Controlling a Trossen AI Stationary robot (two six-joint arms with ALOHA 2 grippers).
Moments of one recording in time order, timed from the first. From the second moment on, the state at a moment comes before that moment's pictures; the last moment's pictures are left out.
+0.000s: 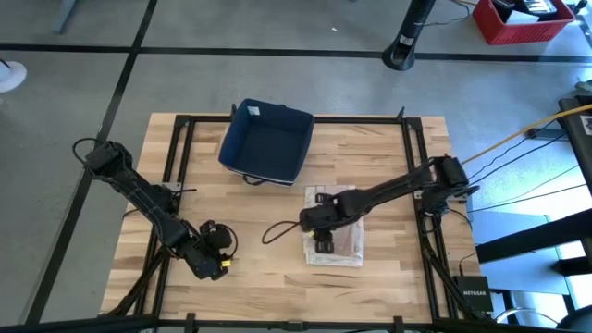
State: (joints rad) left arm -0.79 1.43 0.65 -0.41 -0.40 -1.18; right arm 0.24 1.87 1.31 -0.73 0.04 0.23
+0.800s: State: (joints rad) left arm -0.79 1.43 0.65 -0.40 -0.40 -1.18; right arm 0.31 1.81 1.09 -0.73 0.15 0.36
